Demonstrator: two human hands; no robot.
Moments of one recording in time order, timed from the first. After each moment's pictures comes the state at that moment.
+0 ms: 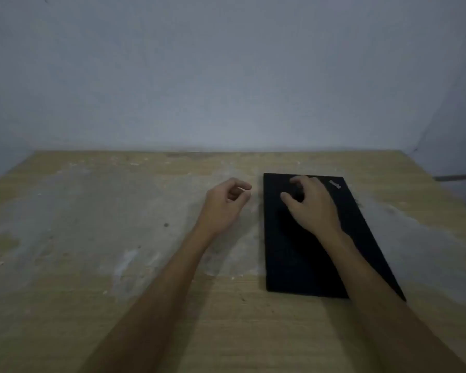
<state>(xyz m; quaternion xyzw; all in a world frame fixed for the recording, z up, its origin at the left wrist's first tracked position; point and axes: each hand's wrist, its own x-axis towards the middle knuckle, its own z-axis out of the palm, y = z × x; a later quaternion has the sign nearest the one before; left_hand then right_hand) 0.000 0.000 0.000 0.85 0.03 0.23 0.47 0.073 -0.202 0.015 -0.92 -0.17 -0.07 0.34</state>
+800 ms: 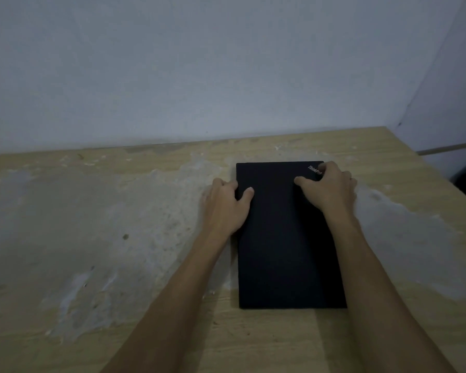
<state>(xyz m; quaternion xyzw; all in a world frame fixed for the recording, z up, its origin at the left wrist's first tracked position) 0.057 -0.056 -0.017 0.92 0.15 0.14 0.34 0.127 -0.243 0.020 -0.93 0.08 -0.02 0.36</state>
